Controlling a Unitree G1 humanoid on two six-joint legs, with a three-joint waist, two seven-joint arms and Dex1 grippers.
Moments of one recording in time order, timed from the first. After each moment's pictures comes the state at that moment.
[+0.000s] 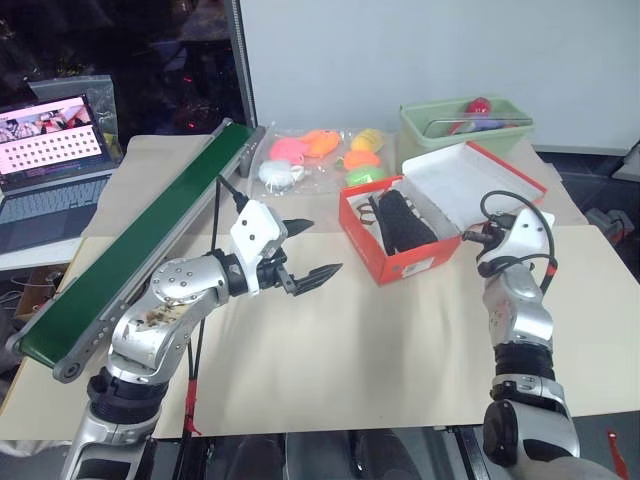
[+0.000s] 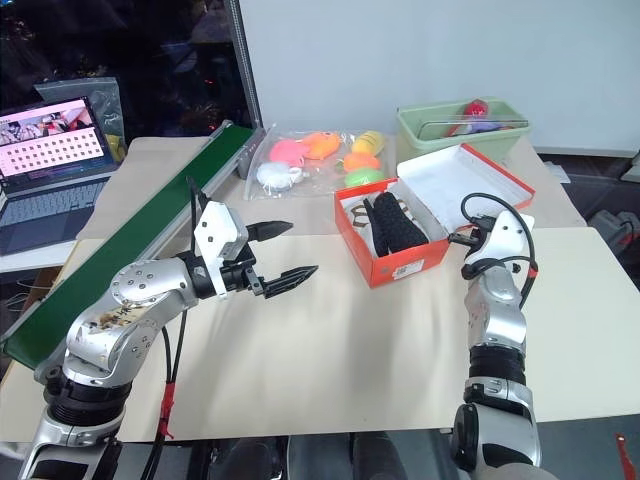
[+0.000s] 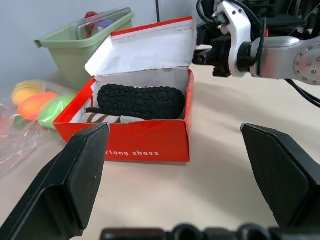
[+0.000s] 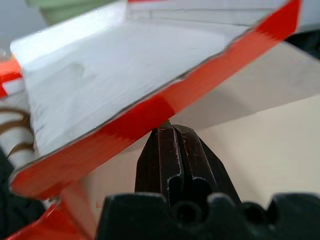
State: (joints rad) left arm -0.43 0.52 -0.08 -0.45 -0.43 0.61 -0.70; right arm -0.58 -0.31 -0.36 0.46 0.21 0.14 0.02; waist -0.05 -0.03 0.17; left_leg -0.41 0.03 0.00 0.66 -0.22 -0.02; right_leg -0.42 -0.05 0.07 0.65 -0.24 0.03
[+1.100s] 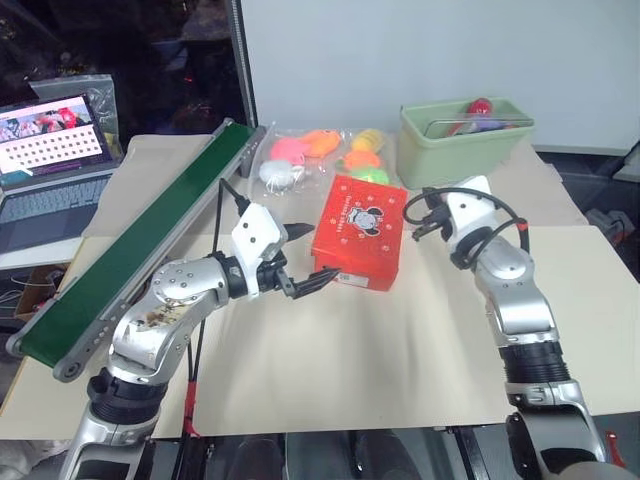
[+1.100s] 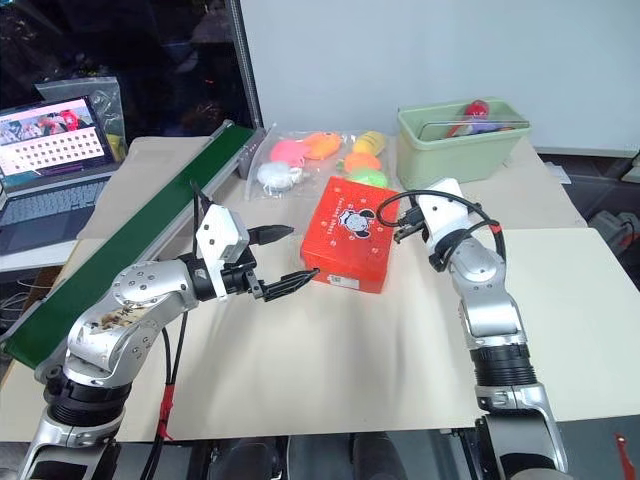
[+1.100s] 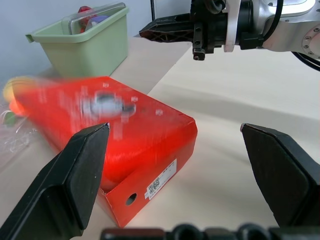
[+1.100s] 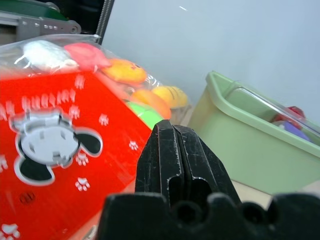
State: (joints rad) left arm -0.42 0.52 -0.09 -0.44 -0.43 0.62 -0.72; right arm -0.59 -0.39 -0.01 0.09 0.03 0.21 0.32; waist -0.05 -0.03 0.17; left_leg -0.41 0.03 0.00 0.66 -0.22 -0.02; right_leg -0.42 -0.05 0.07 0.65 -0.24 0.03
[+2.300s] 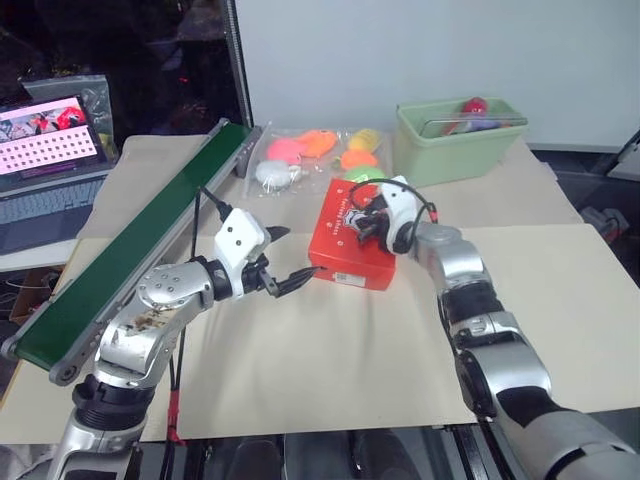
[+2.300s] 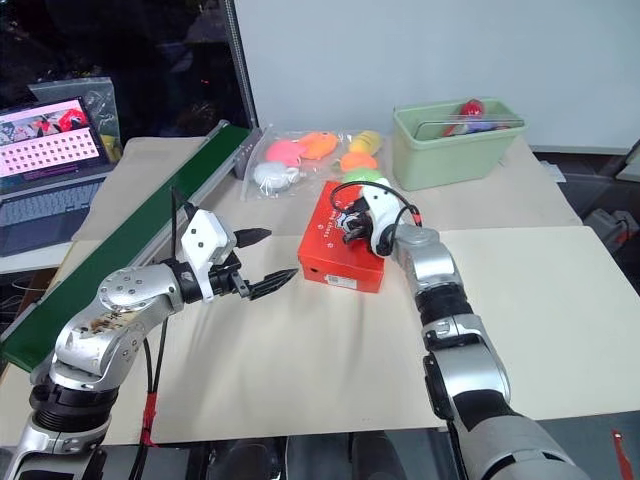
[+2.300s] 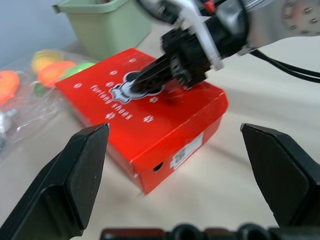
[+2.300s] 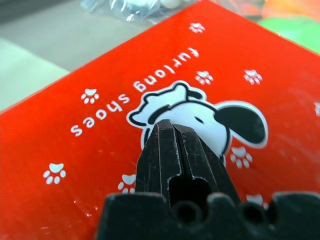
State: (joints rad) left arm -0.37 0.57 -0.05 -0.42 -0.37 0.59 -0.68; right arm -0.85 -0.28 -0.04 0.47 0.15 0.59 0.50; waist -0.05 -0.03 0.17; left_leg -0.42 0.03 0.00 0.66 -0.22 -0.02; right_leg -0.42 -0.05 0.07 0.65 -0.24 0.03
